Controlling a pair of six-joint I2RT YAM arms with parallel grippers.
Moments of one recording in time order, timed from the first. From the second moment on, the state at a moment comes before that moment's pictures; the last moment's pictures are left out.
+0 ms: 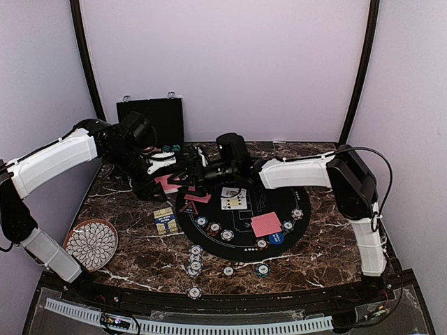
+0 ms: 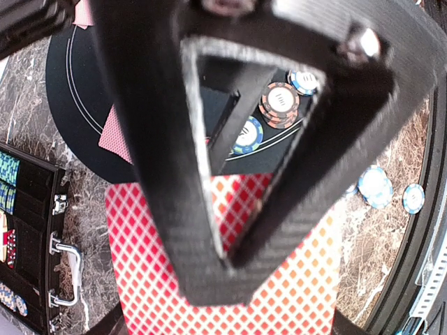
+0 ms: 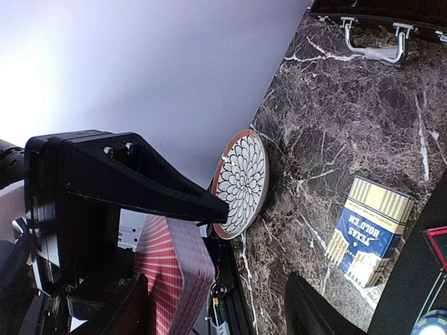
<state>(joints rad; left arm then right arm) -0.55 1.49 1.39 -1.05 0.23 0.65 0.90 2.19 1.65 0.24 -0.76 0.96</state>
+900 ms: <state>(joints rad) -0.55 1.49 1.38 -1.05 0.22 0.65 0.89 2.09 1.56 0.22 -0.76 0.99</state>
